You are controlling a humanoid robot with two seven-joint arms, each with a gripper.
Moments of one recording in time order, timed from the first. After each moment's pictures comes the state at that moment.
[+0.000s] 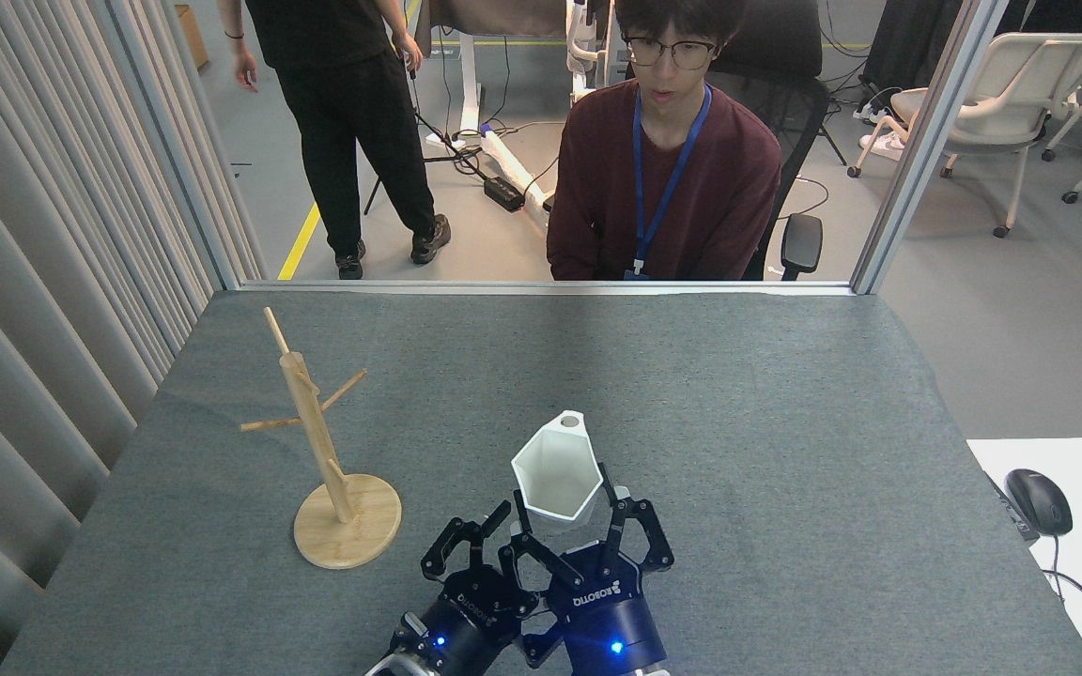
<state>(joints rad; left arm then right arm) -0.08 -0.11 -0.25 -1.35 -1.75 -0.40 0.31 0.00 0.25 0.35 -1.50 1.89 0.09 -0.30</state>
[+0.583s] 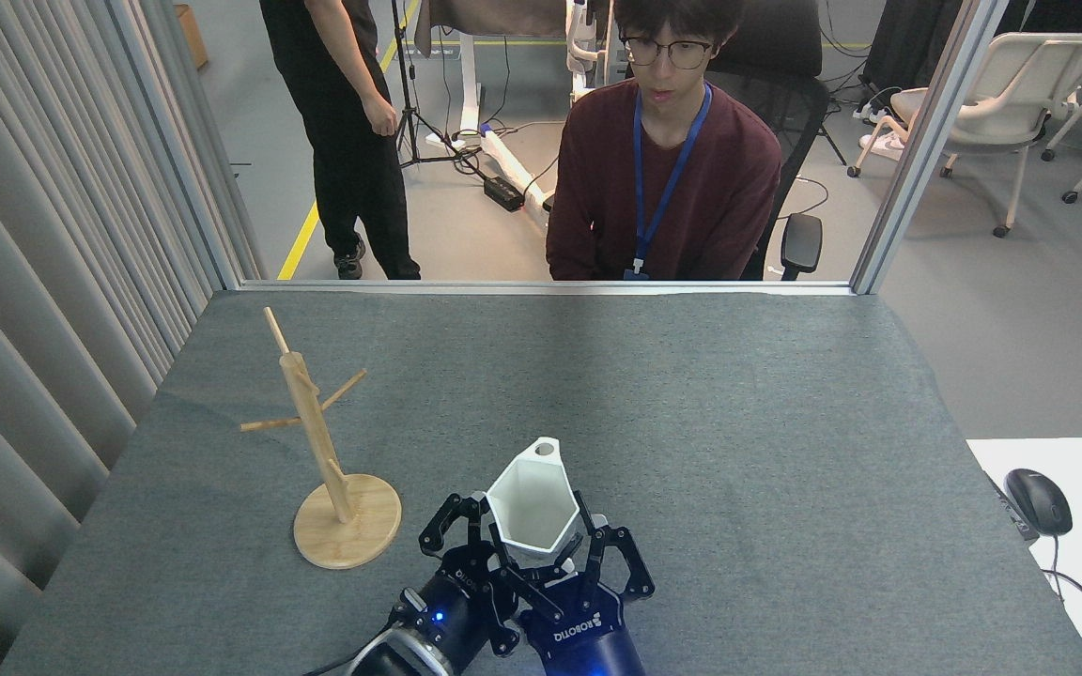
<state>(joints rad) -0.13 -0.11 -0.26 -1.34 -1.75 -0.39 0.30 0.06 0.24 0.42 -1.51 1.93 0.11 -0.31</state>
